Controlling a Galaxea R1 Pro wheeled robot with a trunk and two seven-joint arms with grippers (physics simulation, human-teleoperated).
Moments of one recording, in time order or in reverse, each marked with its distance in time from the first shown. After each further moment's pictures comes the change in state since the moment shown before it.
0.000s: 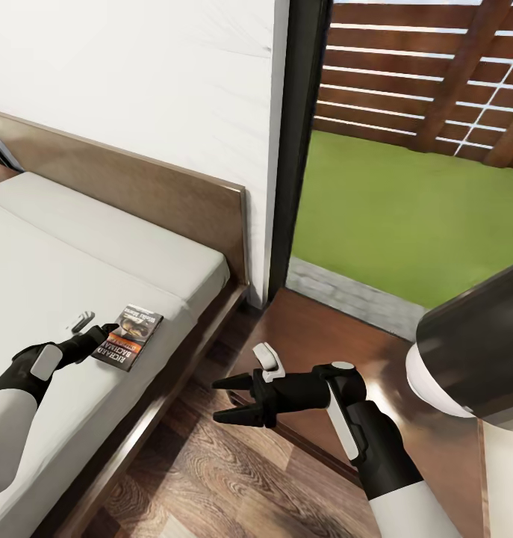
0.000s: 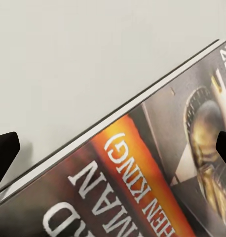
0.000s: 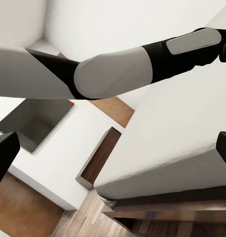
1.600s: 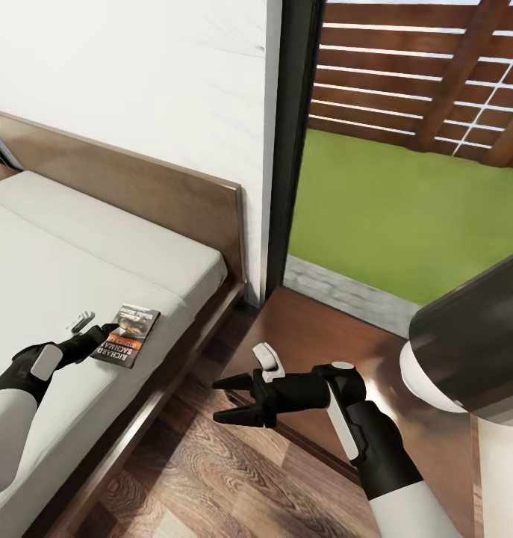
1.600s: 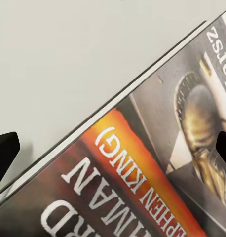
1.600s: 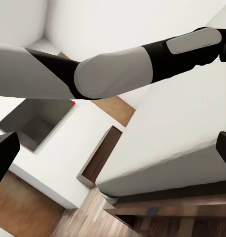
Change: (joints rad) left arm 0.000 0.000 0.000 -0.001 -0.002 0.001 0.000; right arm 0.000 0.000 0.001 0.000 0.000 0.000 0.000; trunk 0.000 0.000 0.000
